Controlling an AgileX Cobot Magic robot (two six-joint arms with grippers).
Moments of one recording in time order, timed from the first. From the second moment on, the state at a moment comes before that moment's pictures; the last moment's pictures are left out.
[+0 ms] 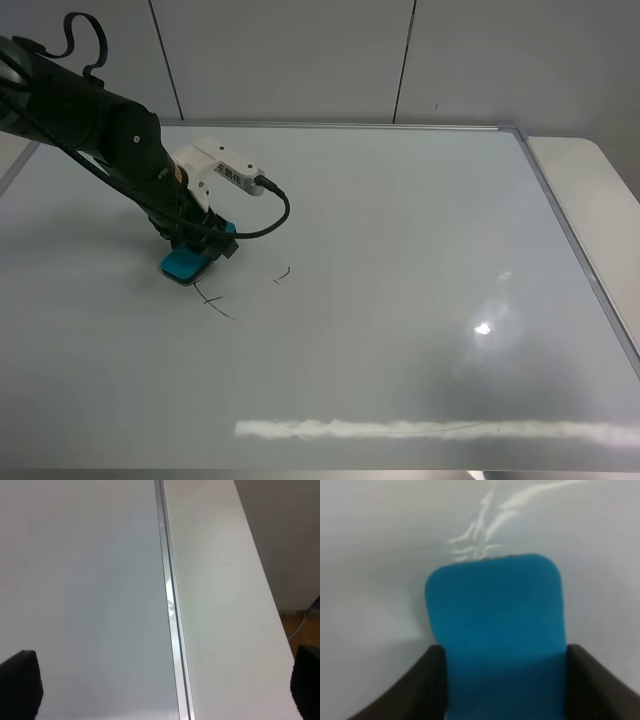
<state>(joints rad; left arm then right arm) -0.41 1.94 -1.00 0.05 0.37 0.13 0.02 0.00 -0.50 -0.10 1.06 -0.01</state>
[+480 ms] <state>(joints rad) -0.70 1.94 -1.00 -0.06 0.35 0.16 0.02 0.00 -0.50 -0.10 1.06 -0.01</state>
